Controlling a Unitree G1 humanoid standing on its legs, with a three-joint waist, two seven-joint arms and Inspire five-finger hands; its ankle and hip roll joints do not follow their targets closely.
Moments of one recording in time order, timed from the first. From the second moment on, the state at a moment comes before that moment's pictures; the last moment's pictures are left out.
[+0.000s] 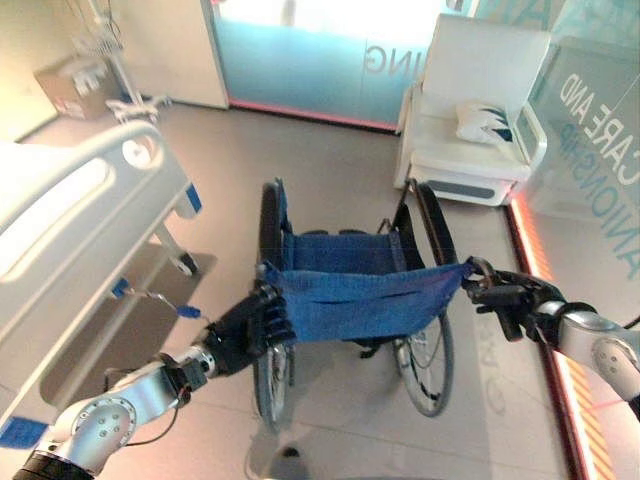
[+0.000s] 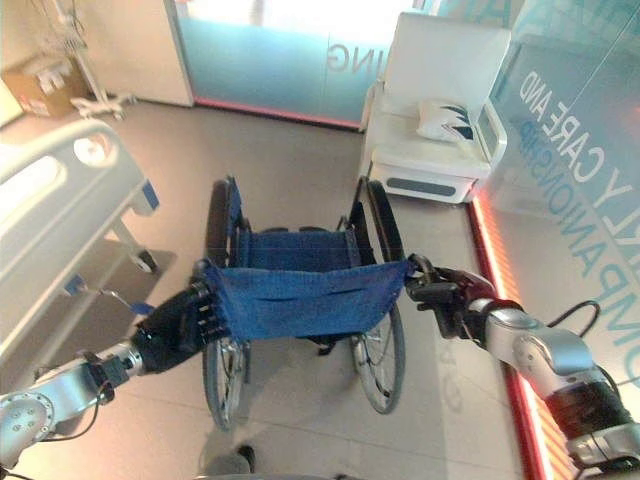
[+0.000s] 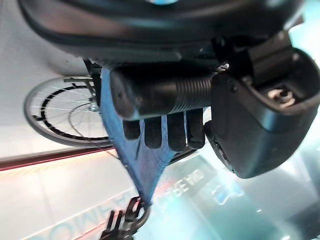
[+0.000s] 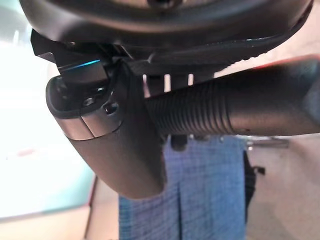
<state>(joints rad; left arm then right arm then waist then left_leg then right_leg) 0.14 0.94 -0.06 -0.15 -1.45 0.44 -0.08 -0.27 -0.91 0.21 0.07 0.95 0.60 -0.20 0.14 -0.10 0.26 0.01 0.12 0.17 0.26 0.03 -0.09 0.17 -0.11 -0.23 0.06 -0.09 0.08</state>
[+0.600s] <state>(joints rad) 0.15 0.84 -0.03 -0.17 -1.42 0.44 -0.07 -0.34 -0.97 0.21 0.04 0.90 0.61 -0.16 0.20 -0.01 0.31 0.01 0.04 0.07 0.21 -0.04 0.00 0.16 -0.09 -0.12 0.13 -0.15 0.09</state>
